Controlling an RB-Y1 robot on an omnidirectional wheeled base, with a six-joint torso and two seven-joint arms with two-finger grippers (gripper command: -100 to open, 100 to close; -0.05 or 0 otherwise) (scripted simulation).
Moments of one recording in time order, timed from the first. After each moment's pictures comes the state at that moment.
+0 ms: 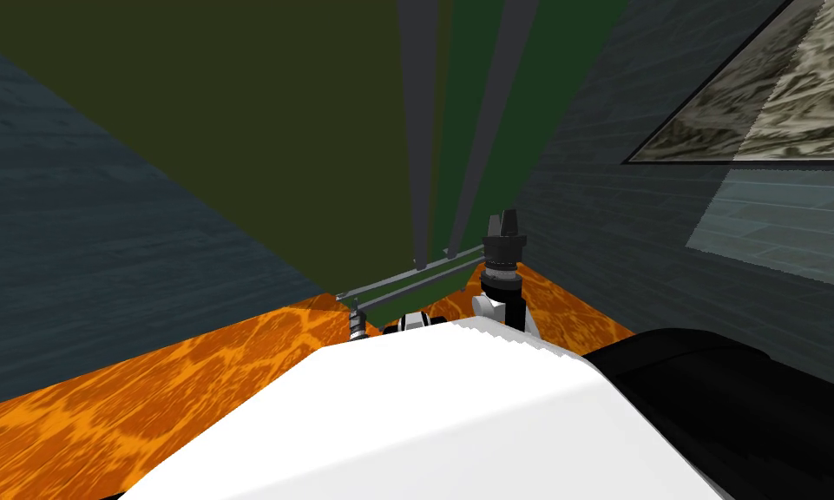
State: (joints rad) left arm 0.21 -0.02 0.14 -0.85 0.03 -0.94 -0.02; right arm 0.49 -0.01 -0.01 -2.37 0.03 -0.61 0.15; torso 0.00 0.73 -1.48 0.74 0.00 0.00
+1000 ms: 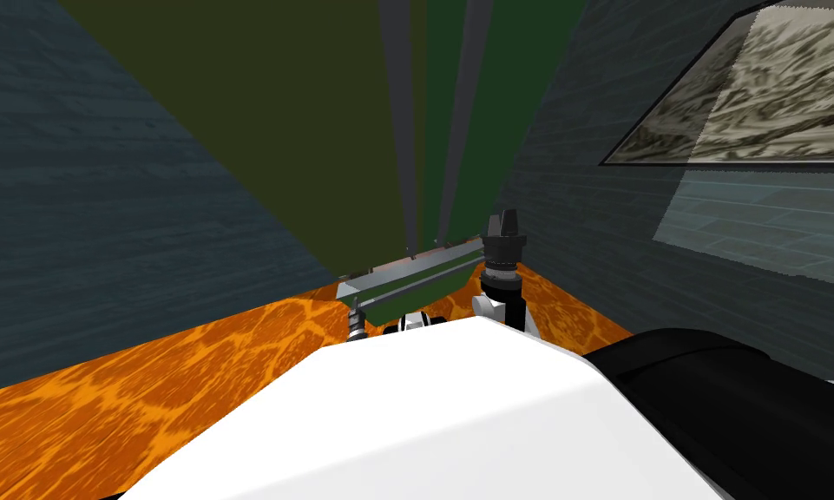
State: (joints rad) left arm 0.21 -0.01 0.14 -0.88 0.03 -0.90 -0.01; right arm 0.49 -0.01 -0.01 -2.37 0.03 -0.61 0.15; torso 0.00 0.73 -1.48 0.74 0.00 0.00
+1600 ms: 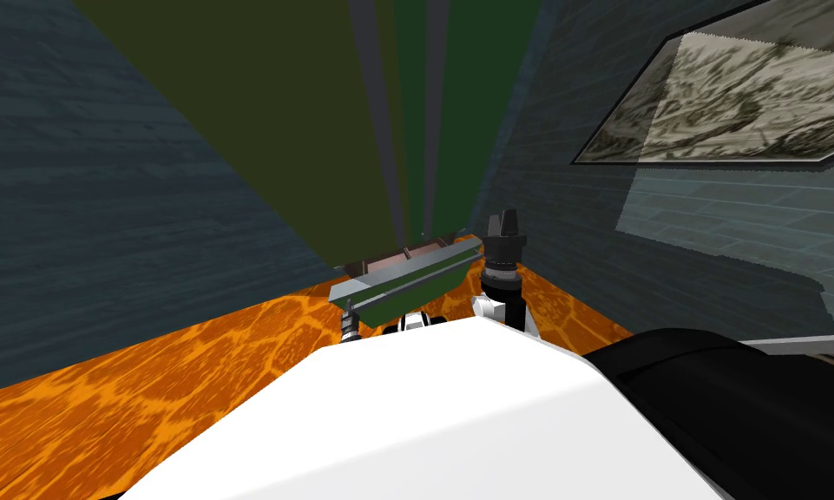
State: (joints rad) left arm 0.22 0.03 0.16 -0.88 0.05 -0.89 0.03; right arm 0.49 -0.01 -0.01 -2.37 0.03 -0.61 0.15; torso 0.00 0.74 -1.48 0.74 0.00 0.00
